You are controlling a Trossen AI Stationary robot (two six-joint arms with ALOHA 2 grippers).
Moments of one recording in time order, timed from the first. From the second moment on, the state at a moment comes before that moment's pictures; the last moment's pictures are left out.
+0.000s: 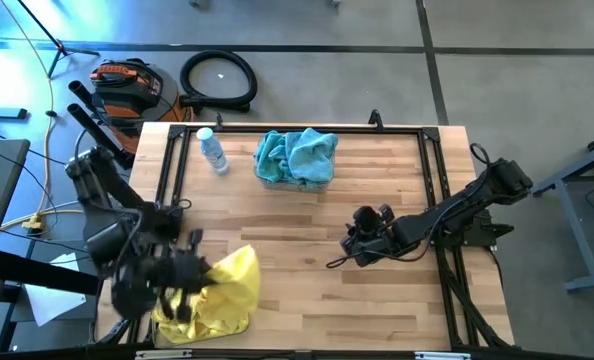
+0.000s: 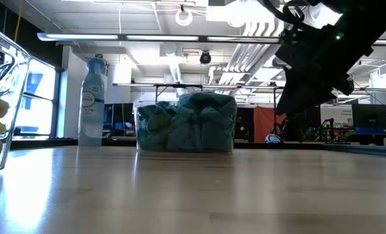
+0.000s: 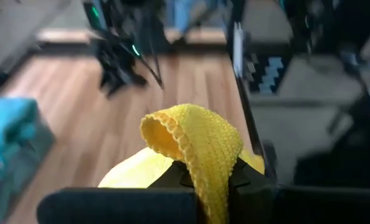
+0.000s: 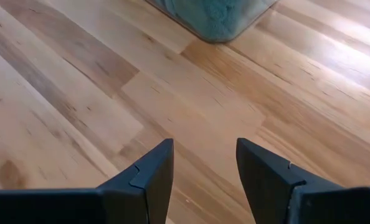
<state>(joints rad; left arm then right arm) -0.95 1.31 1.41 -0.80 -0.83 -0.58 0.41 1.51 0.80 -0.53 0.72 1.16</state>
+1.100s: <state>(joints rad) -1.19 1.68 1.30 -1.20 -0.30 -1.56 0.41 1.51 0.80 -0.42 0.73 1.06</state>
